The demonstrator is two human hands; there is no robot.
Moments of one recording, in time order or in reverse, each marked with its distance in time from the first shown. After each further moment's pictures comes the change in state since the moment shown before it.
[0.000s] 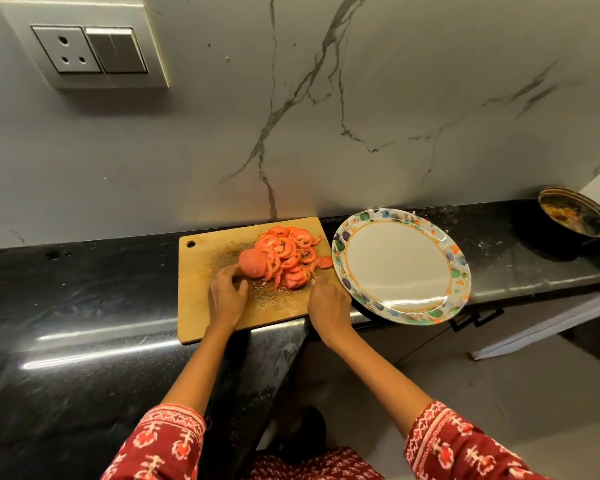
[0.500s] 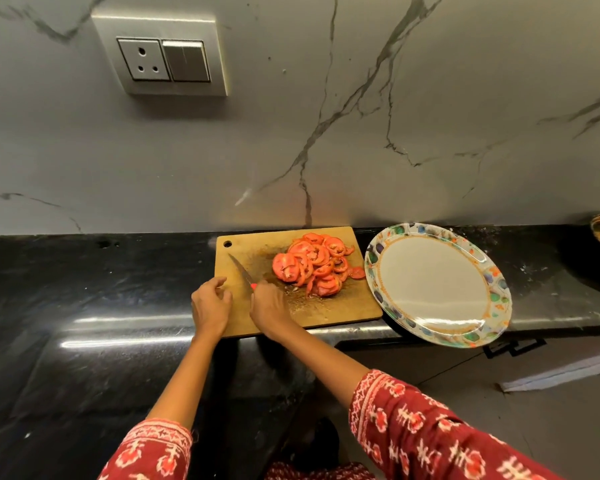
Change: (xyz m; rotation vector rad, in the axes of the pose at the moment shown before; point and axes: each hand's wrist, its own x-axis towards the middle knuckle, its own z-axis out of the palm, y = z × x) left_hand -0.007 -0.044 -0.063 0.036 0.116 -0.241; right_hand 0.001 -0.135 0.025 0.273 -0.303 -0.189
